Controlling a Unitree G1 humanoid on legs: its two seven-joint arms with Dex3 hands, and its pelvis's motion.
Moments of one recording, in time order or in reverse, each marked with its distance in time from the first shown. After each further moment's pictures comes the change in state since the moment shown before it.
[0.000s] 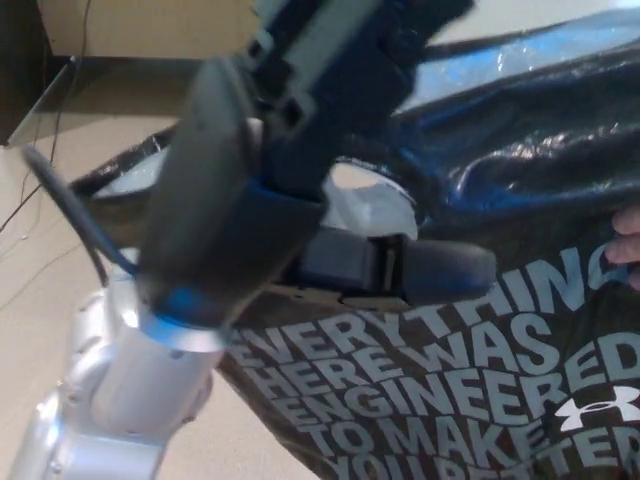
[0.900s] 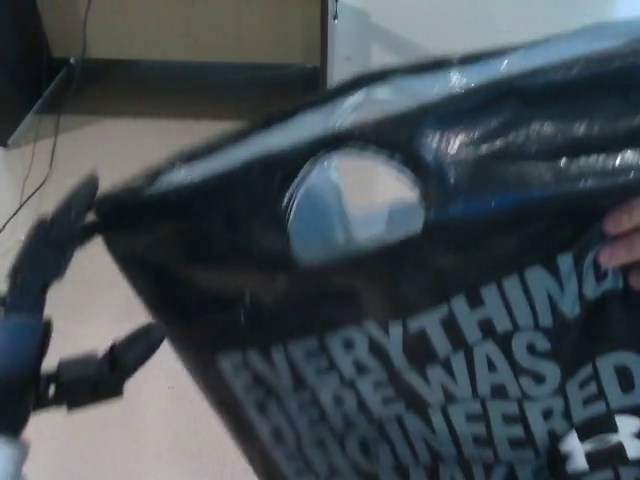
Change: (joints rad) left_arm 0.354 0.127 0.374 0.595 -0.163 -0.404 0.197; right_arm 0.024 0.010 -0.014 0.001 -0.018 0.000 0.000
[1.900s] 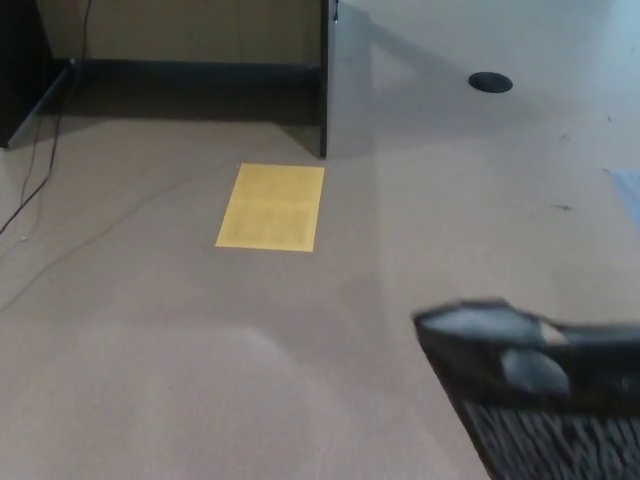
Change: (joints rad) left_arm 0.222 0.033 -0.016 0.941 -0.088 -0.005 -0.119; right_arm -0.054 0.001 -0.022 -0.001 -0.021 -0.003 0.012
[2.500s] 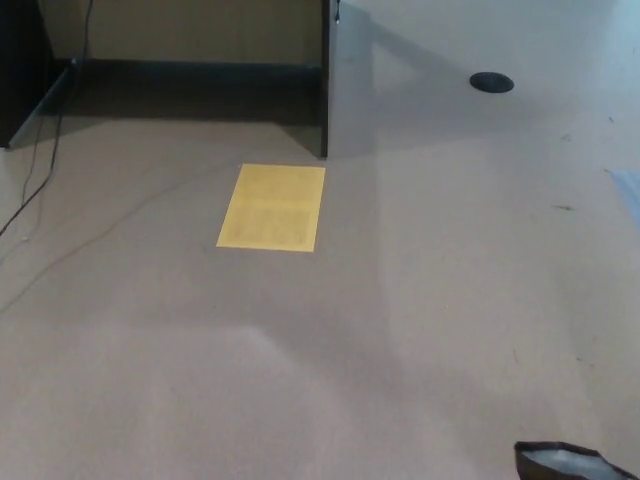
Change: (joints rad) left_arm -0.040 -0.019 -0.032 -0.092 0.003 0.282 -0.035; right_arm 0.004 0.026 0.094 -0.081 -0.091 -0.094 0.076
